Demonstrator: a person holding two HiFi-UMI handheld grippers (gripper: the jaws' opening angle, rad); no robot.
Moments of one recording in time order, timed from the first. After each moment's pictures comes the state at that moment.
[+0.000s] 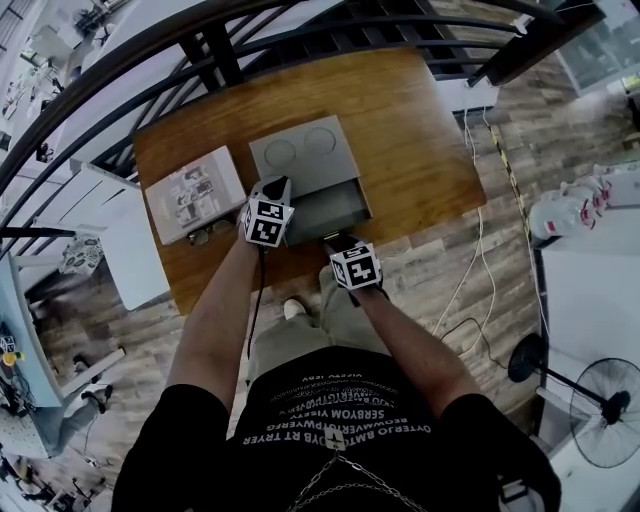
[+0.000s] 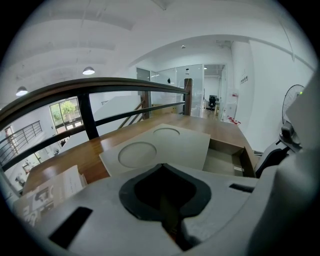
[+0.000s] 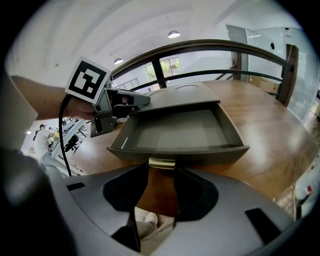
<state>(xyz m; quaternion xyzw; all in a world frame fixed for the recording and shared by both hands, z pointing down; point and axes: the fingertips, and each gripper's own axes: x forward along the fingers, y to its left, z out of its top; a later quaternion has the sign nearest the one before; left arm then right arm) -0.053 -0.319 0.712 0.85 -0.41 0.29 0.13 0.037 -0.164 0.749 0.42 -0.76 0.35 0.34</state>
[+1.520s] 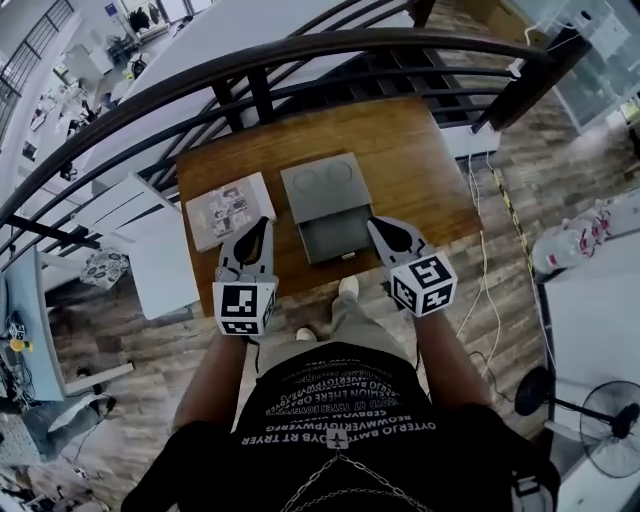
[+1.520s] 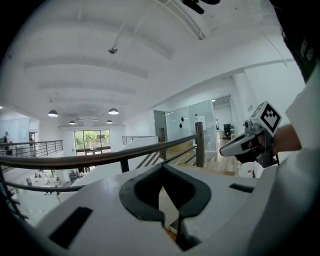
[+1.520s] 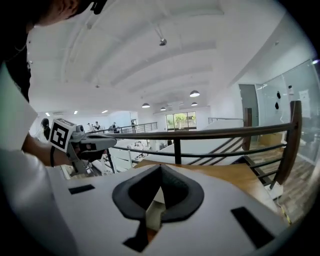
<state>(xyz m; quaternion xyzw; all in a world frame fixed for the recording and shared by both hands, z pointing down) -0.144 -0.174 0.386 0.84 -0.53 0.11 0.02 0.039 -0.173 0.408 0.43 -0.88 0.12 0.14</state>
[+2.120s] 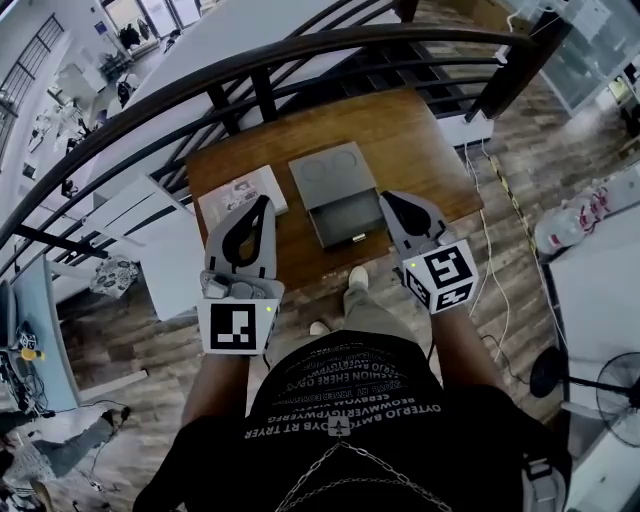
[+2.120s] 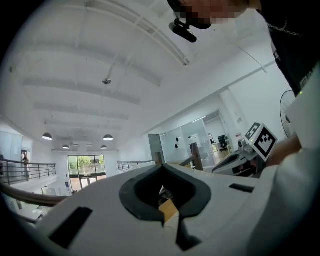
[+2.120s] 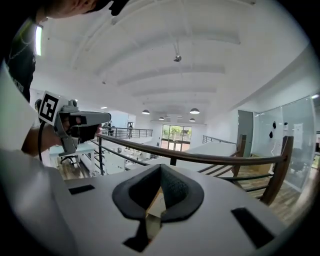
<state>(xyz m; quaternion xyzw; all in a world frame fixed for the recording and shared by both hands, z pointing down) -0.155 -0.095 0.220 0.85 -0.51 0.02 -0.09 0.012 -0.116 0.302 0.47 -0.87 0.01 0.13</state>
